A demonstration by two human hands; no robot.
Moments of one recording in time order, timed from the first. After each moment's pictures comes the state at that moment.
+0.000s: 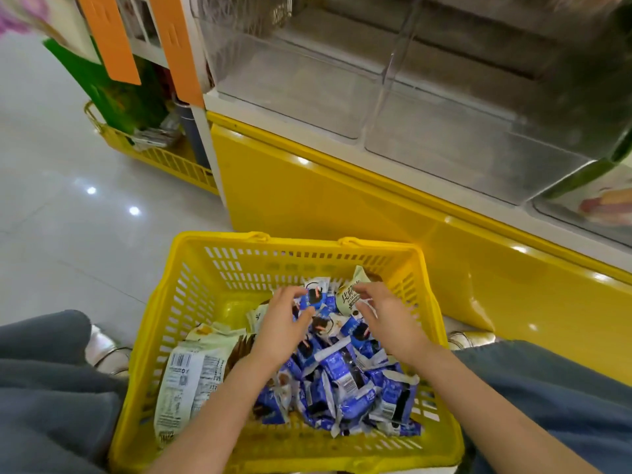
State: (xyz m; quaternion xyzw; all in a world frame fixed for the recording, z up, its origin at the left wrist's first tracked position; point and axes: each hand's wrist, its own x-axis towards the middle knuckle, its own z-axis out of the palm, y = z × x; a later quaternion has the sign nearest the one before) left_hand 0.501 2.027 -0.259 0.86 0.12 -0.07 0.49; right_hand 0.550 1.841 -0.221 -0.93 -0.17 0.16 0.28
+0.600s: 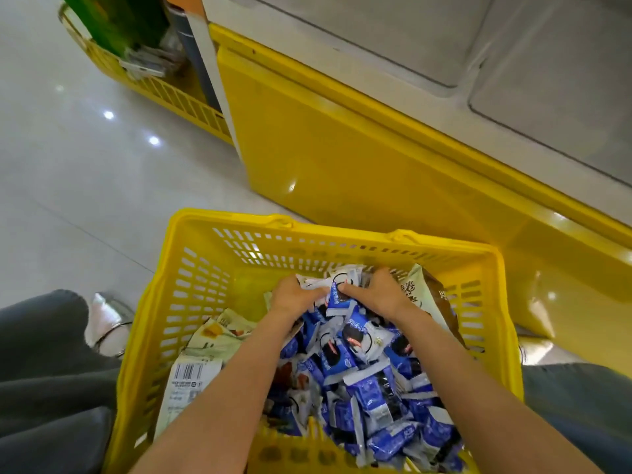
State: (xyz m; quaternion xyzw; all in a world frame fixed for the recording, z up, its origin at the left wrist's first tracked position) left_hand 0.565 2.059 -0.359 0.73 0.38 -0.24 0.51; right_hand 0.622 1.909 -0.324 -0.87 0.01 0.39 0.31
